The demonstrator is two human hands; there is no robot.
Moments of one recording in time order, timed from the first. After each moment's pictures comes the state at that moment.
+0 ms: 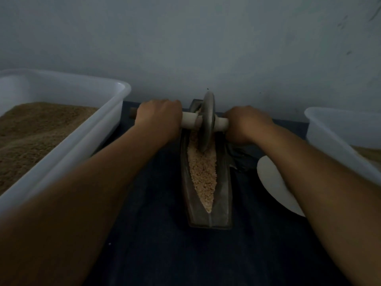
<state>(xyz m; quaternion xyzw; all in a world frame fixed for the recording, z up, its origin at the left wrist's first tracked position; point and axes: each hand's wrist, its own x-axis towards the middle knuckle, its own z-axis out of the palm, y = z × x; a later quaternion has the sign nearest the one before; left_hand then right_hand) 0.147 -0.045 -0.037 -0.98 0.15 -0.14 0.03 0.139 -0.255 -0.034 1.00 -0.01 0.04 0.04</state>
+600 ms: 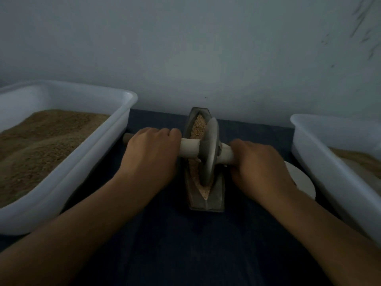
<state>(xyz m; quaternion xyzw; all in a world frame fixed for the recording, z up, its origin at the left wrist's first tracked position) 0.045 -0.018 -0.053 -0.94 0.21 -0.27 0.02 -0.001 -0.243 -0.053 0.97 0.10 0.24 0.02</state>
